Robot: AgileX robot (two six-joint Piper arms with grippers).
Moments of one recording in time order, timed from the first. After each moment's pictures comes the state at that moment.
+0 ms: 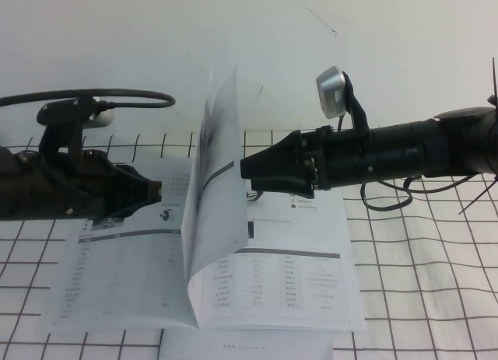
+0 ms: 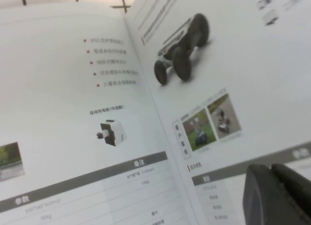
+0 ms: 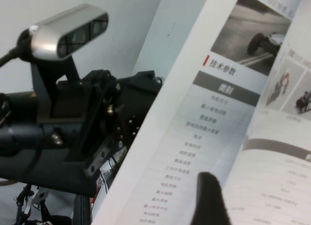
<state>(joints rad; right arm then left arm) 0.30 2.07 -1.35 1.62 1.20 -1.08 -0.13 1.48 -0.90 -1.02 0.55 0.82</state>
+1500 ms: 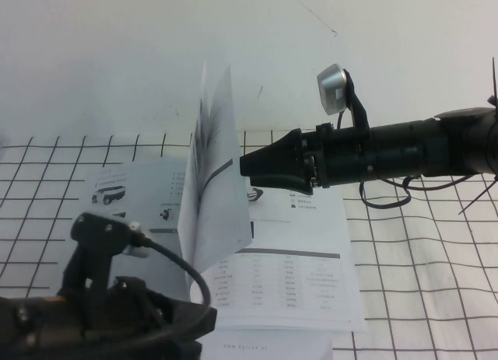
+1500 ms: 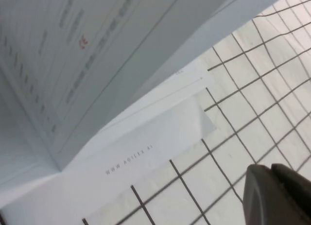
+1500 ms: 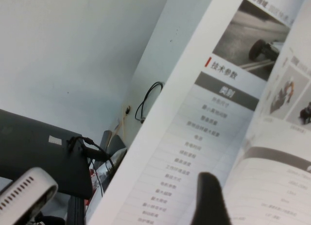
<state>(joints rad) 0.30 2.07 -1.35 1.64 1.20 -1.13 -0.40 1.07 -0.51 -1.13 0.59 0.84</state>
